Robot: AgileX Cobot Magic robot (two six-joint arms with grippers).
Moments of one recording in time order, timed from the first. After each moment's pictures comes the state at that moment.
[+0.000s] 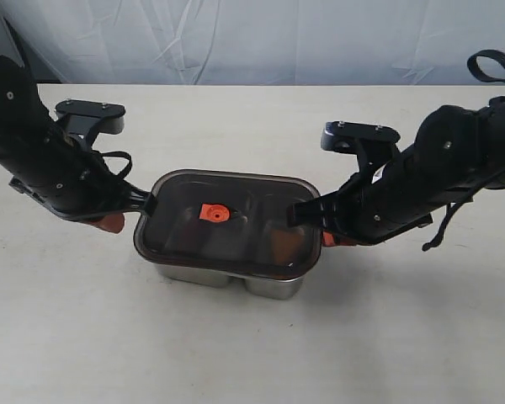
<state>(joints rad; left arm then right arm) -0.39 1.64 -0.95 -0.16 0.69 0.00 0.63 1.66 -0.81 0.40 0.39 -0.03</state>
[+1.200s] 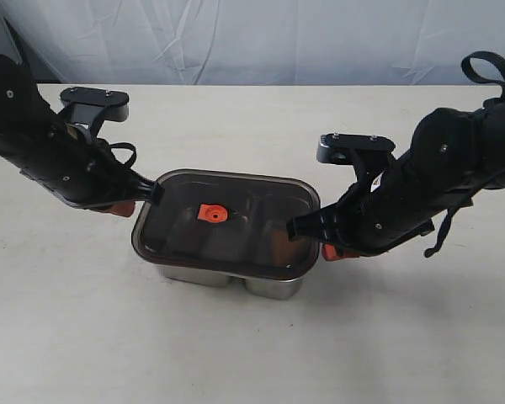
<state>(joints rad) -0.39 1.64 -0.95 -0.20 0.60 0.06 0.64 1.67 -0.82 0.38 0.46 -0.02</state>
